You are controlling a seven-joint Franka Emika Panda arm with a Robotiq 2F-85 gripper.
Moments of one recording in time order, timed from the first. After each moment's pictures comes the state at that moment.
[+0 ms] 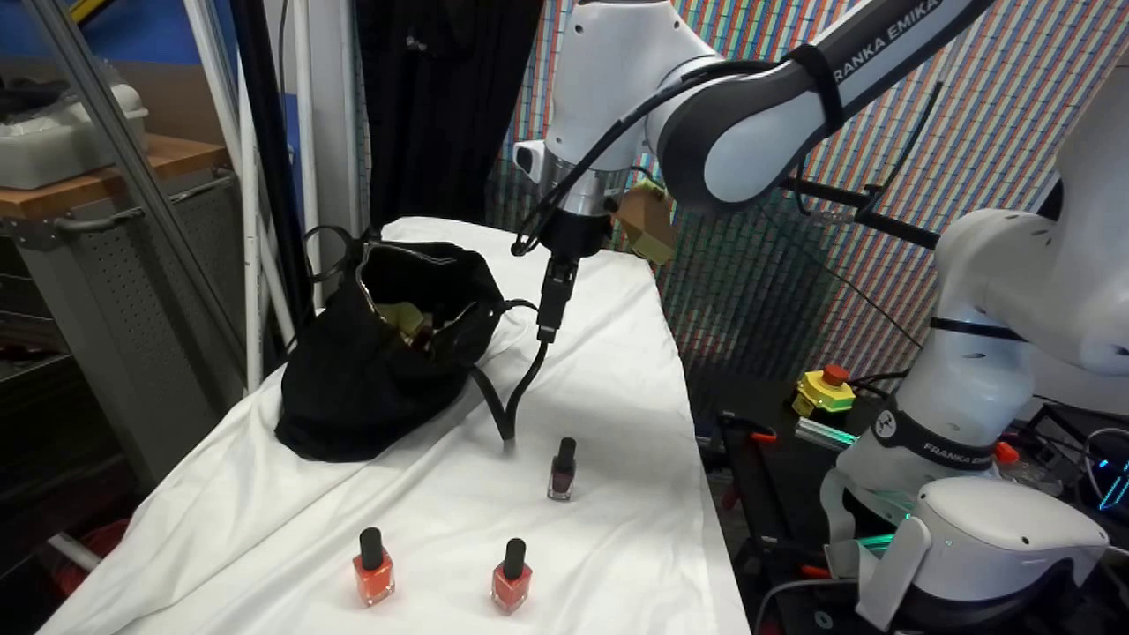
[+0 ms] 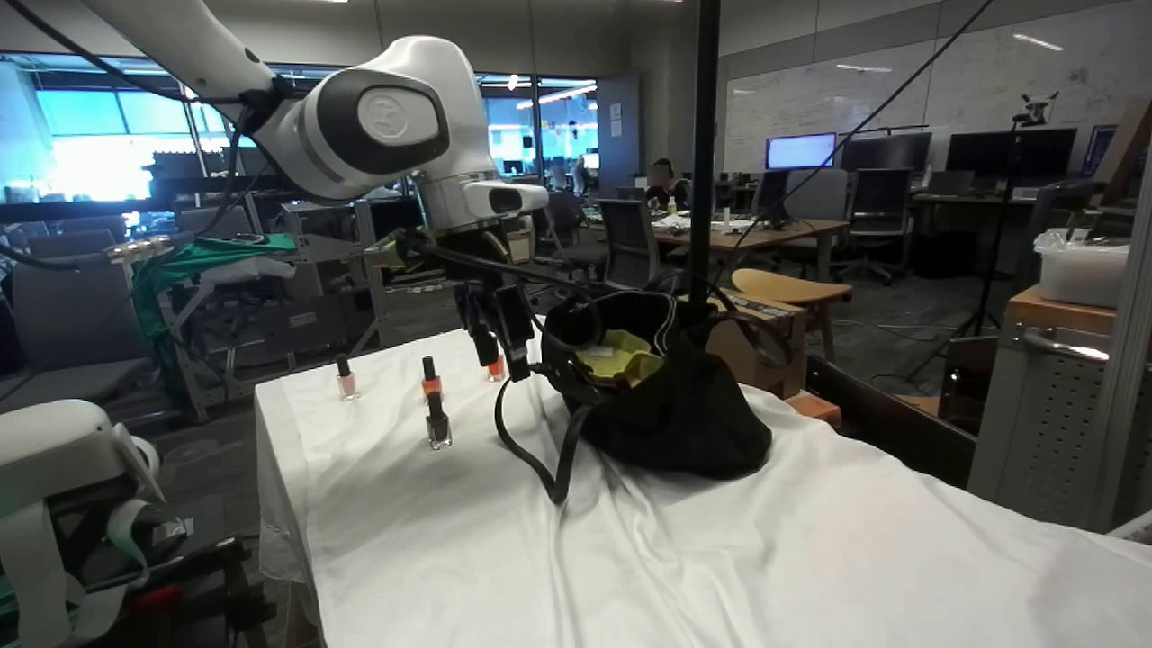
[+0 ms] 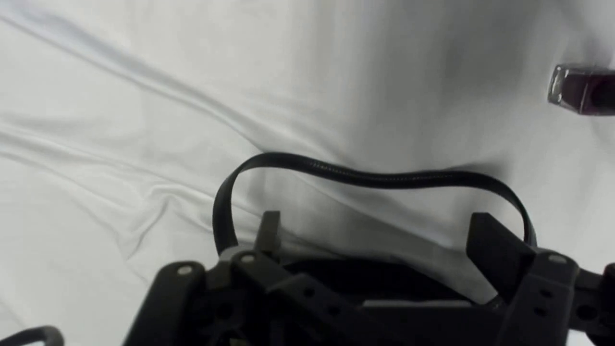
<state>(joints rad) 0.04 -0.02 0.00 -2.35 -0.27 2.40 0.23</state>
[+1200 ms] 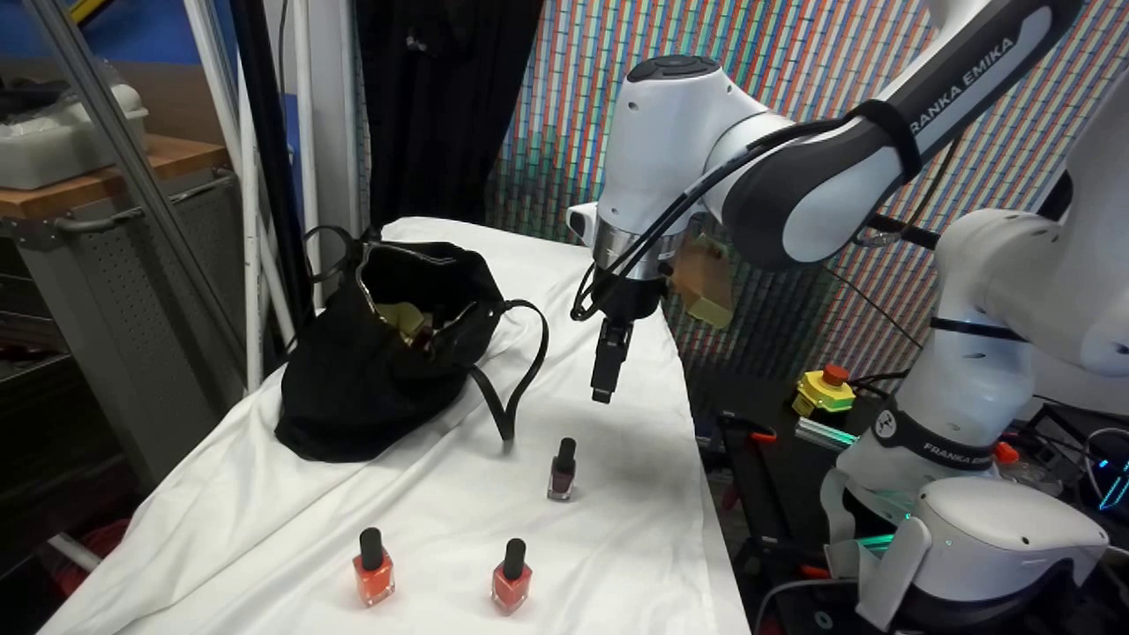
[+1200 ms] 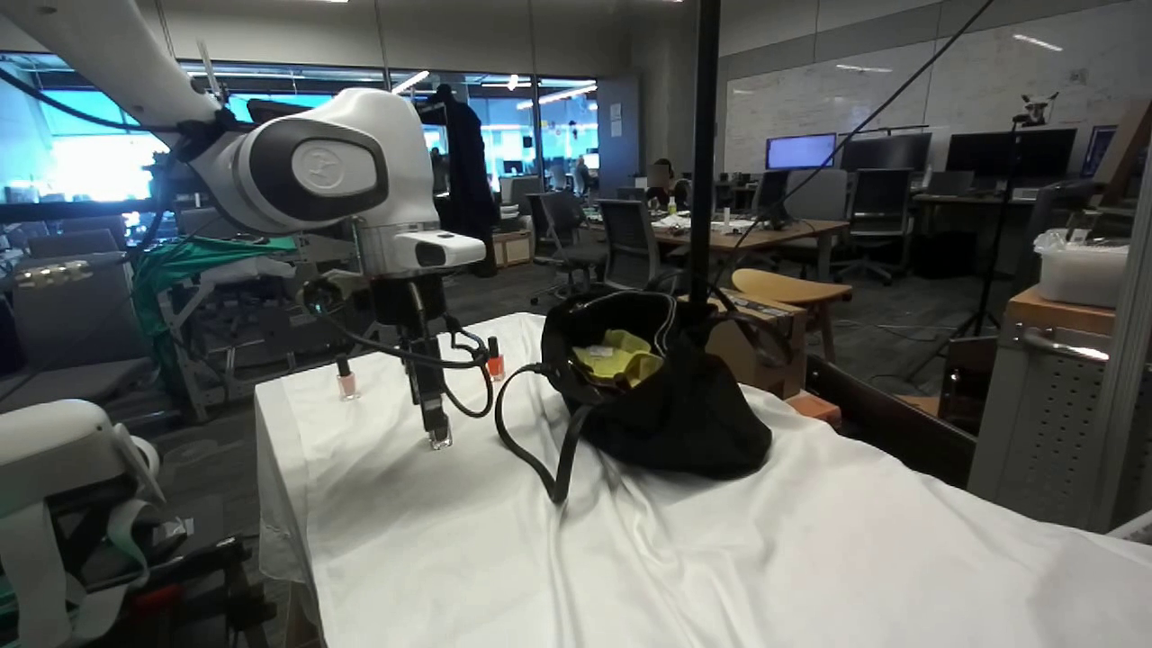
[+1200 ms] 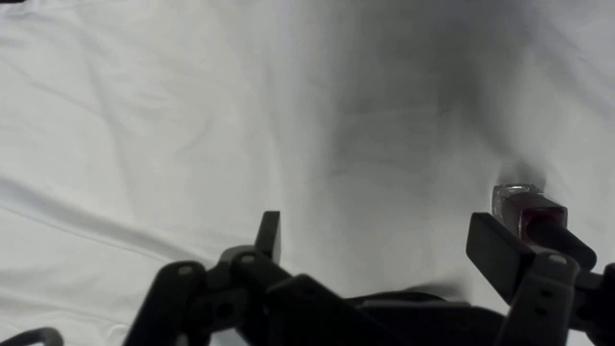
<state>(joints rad) 0.04 -0.09 0.09 -2.54 -0.20 2.42 0.39</state>
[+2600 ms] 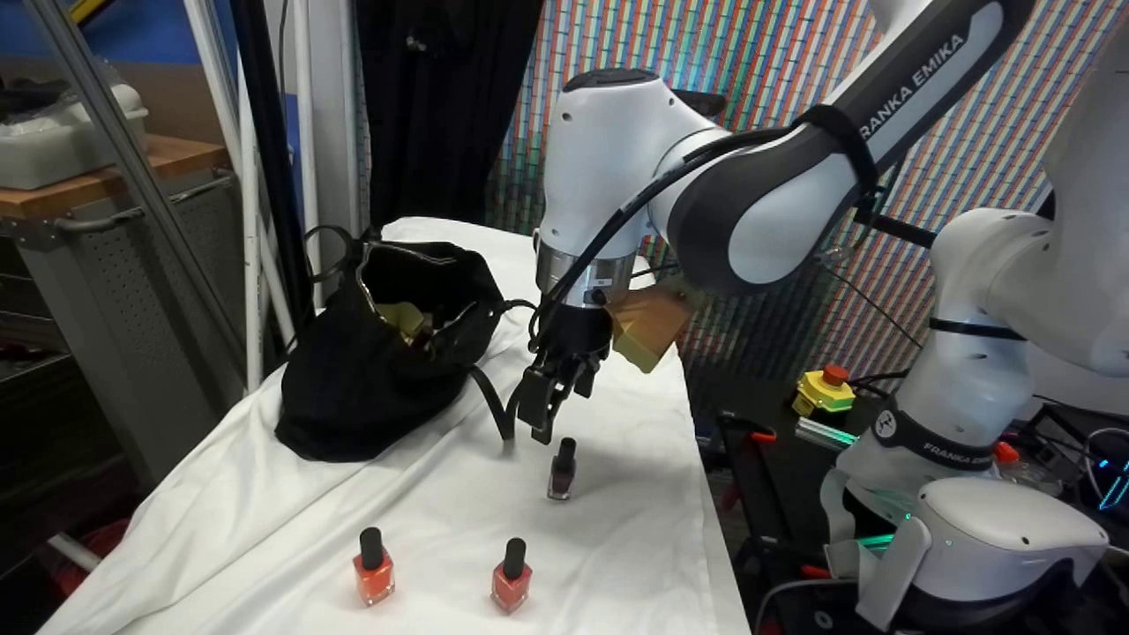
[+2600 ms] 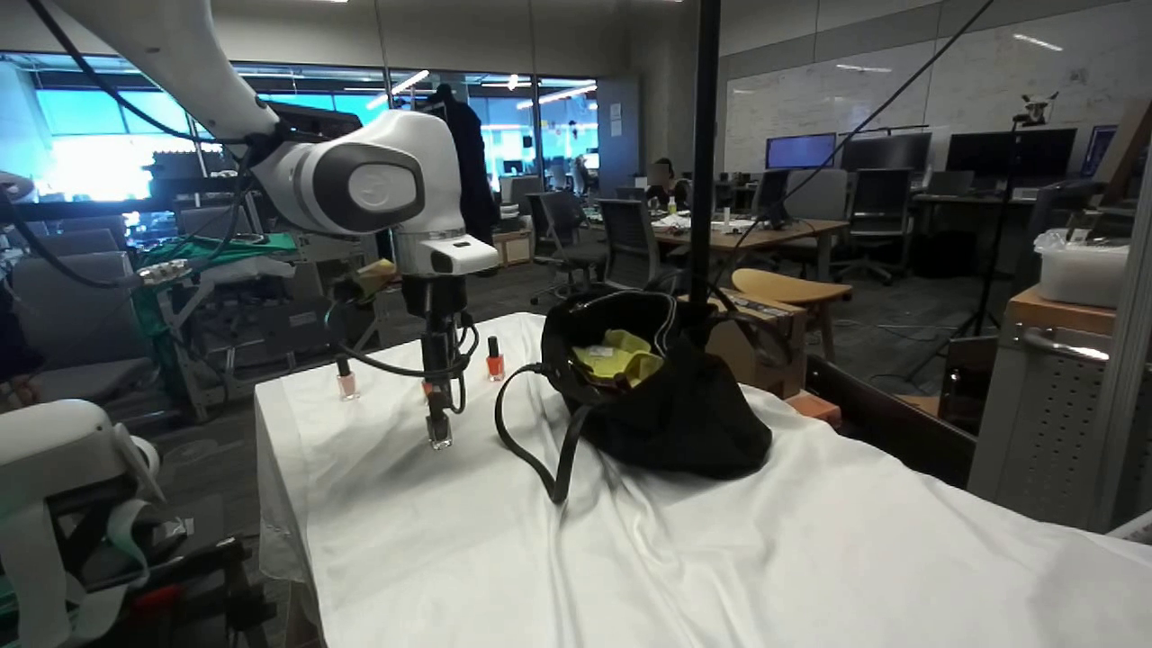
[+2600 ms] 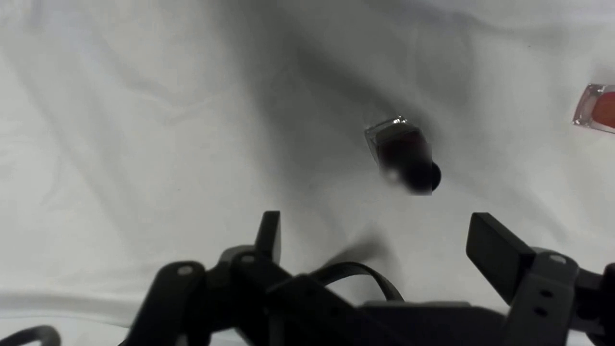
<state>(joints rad) 0.12 0.09 0.11 -2.37 -0.07 2.44 0.68</state>
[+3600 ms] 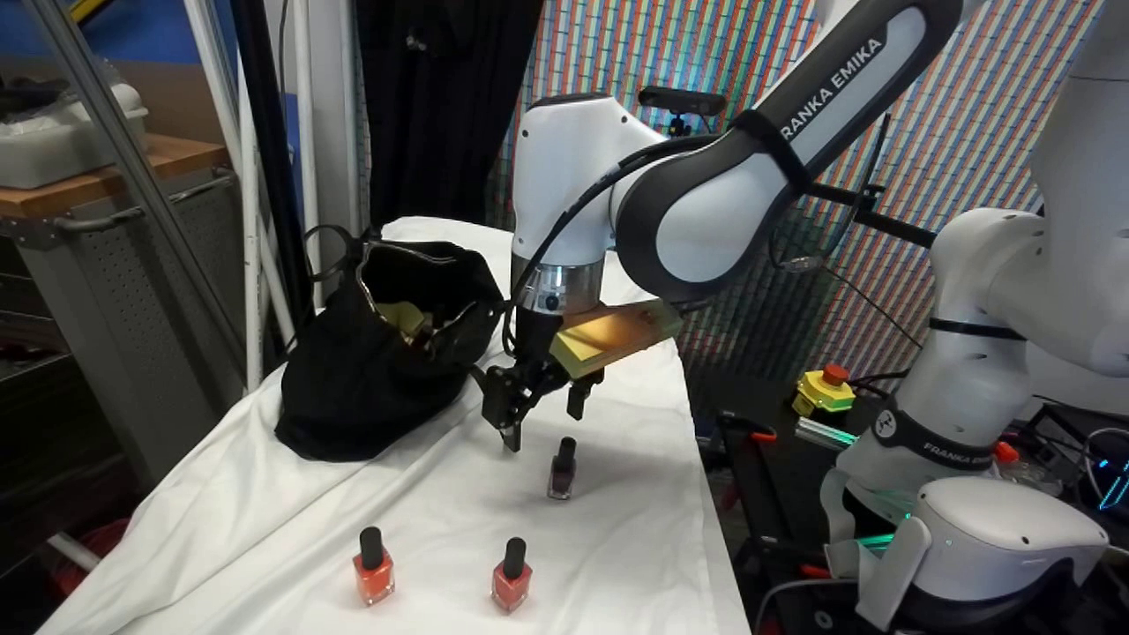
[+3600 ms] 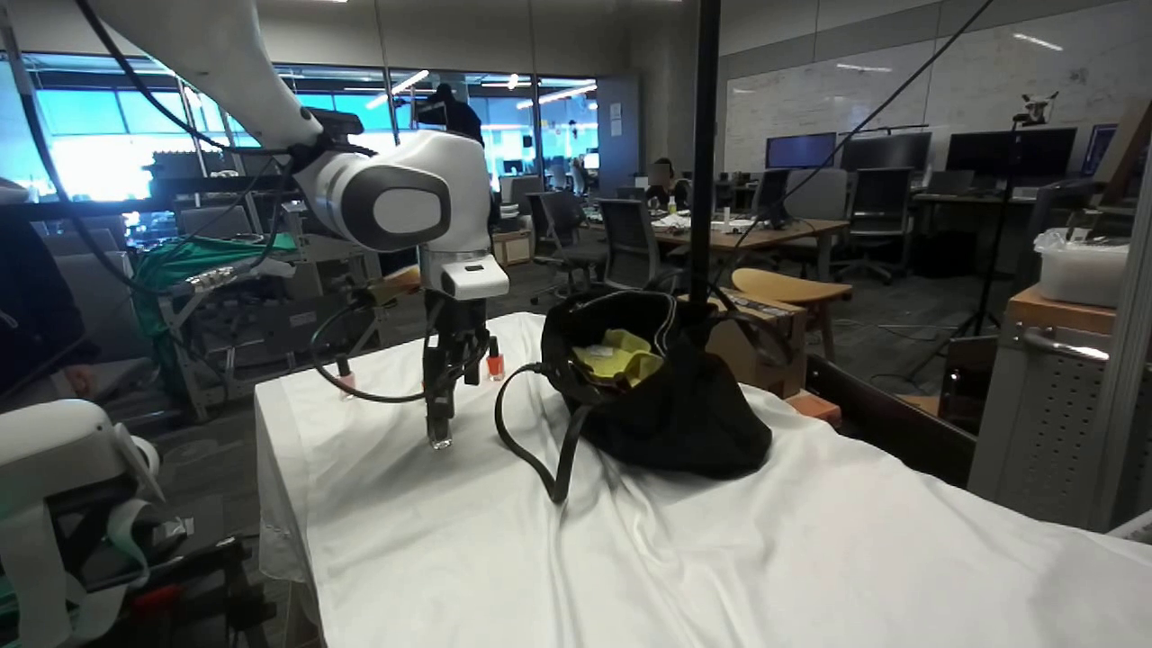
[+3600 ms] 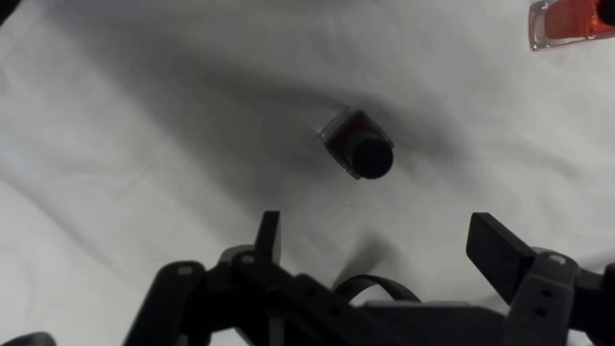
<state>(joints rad) 0.12 0.19 0.09 -2.30 0.08 2.44 0.87</state>
